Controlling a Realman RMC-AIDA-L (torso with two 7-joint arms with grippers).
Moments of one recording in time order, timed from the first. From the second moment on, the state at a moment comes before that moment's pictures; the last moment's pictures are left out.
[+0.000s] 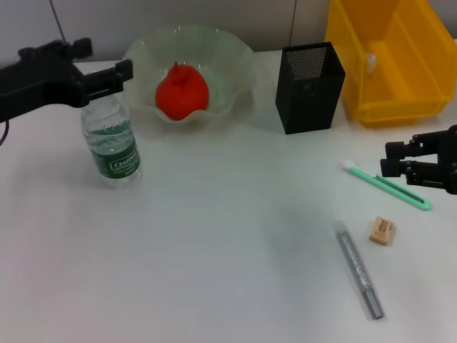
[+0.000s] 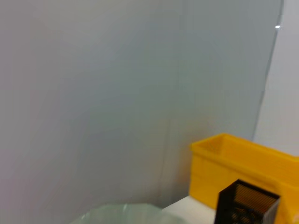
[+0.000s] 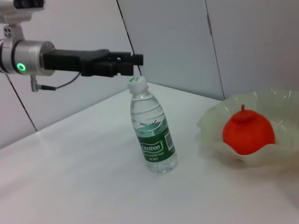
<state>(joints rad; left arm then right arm) -0.23 -2.07 1.27 1.36 1.69 1.03 -1.87 0.41 2.01 -0.53 -1.01 -2.10 -1.84 1.62</state>
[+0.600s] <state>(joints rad) -0.20 -2.07 1.25 1.53 1.55 1.40 -1.83 0.43 2.01 -0.53 -1.01 -2.10 -1.84 1.68</state>
